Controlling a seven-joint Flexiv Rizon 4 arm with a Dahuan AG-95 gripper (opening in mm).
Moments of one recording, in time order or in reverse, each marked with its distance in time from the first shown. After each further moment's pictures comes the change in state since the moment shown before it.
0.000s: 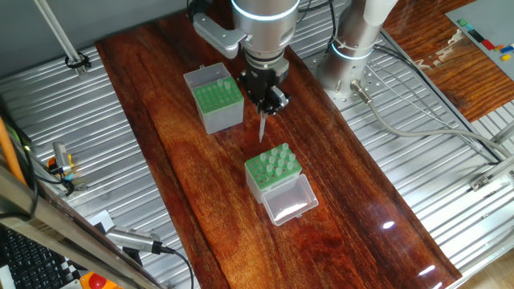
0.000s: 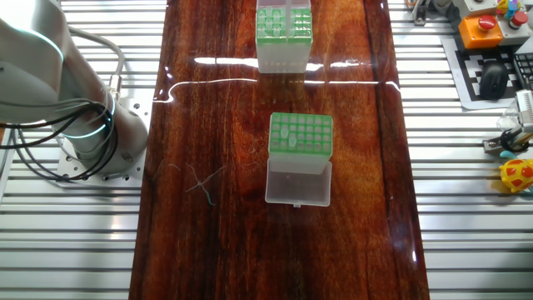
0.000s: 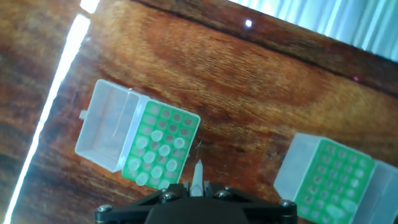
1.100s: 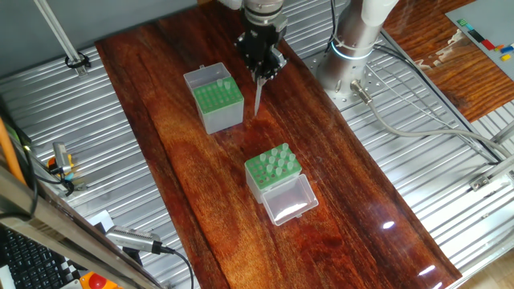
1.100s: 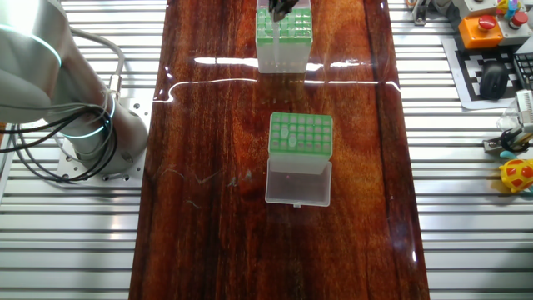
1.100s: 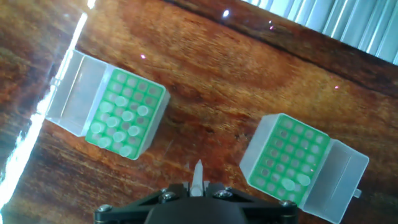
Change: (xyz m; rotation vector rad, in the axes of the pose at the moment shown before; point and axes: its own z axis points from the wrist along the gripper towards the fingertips) arm 0.051 -0.053 -0.010 -0.009 -0.078 -0.094
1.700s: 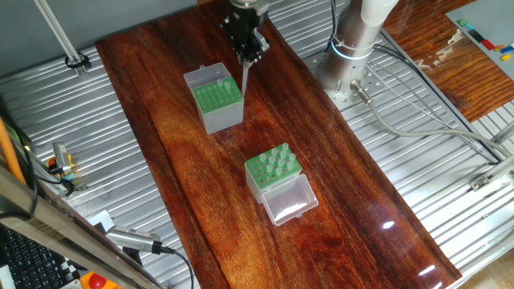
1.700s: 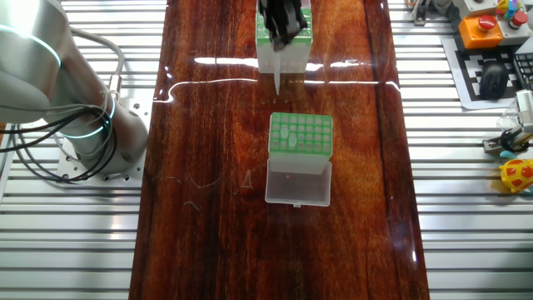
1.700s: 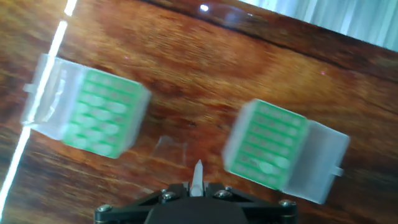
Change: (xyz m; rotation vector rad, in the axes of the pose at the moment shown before) arm 0.014 -0.060 0.003 0.033 0.048 0.030
